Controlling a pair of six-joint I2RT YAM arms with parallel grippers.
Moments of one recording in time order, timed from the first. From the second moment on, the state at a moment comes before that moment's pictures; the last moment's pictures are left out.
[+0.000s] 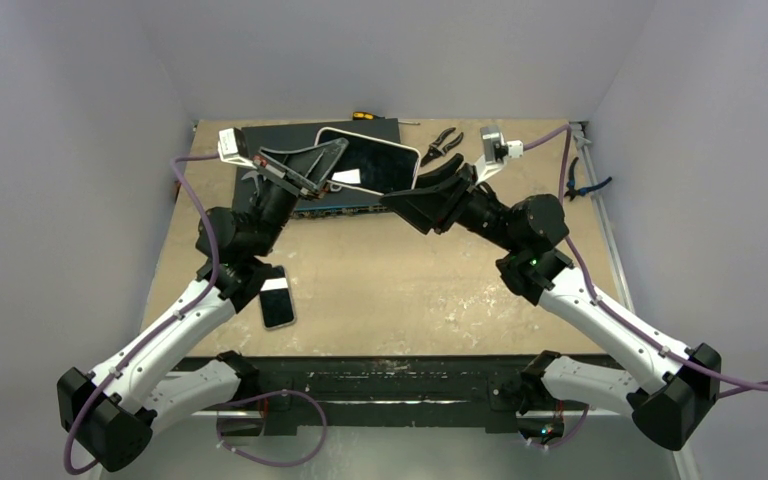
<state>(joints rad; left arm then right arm) -0.59 0.98 0.87 0.66 0.02 -1.35 0.70 1.07 0.96 0.60 -0.46 0.79</state>
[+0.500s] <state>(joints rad) -0.59 0.98 0.89 0.63 0.03 -1.36 0.70 1.07 0.97 0.56 -0.47 0.74</state>
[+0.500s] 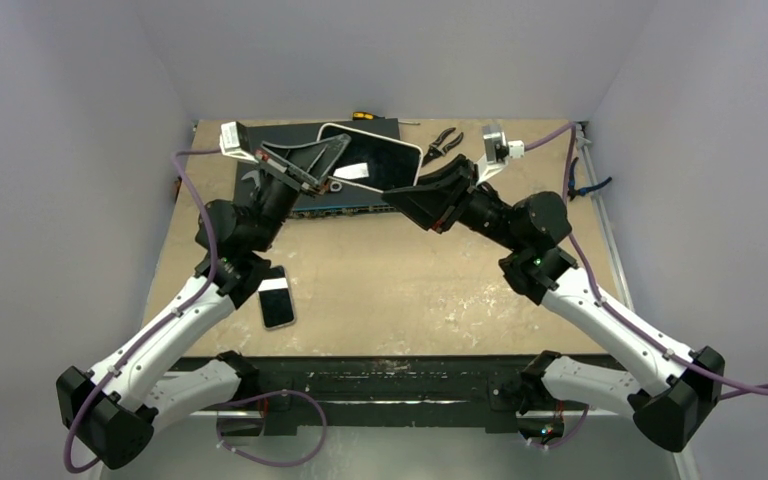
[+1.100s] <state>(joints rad) -0.58 1.11 1.00 0.55 0.20 -1.47 0.70 0.95 1.01 0.36 -0.46 0.43</state>
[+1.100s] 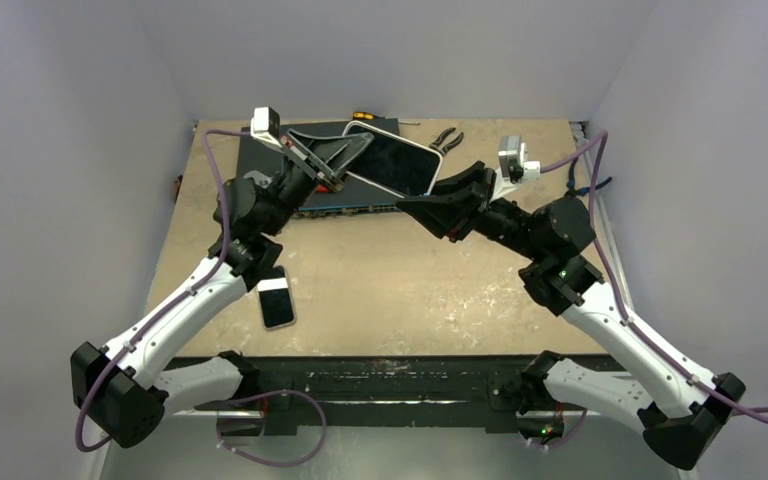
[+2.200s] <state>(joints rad) -0.58 1.16 0.87 0.76 0.24 -1.63 0.69 0.93 0.99 0.36 -0.53 0.42</state>
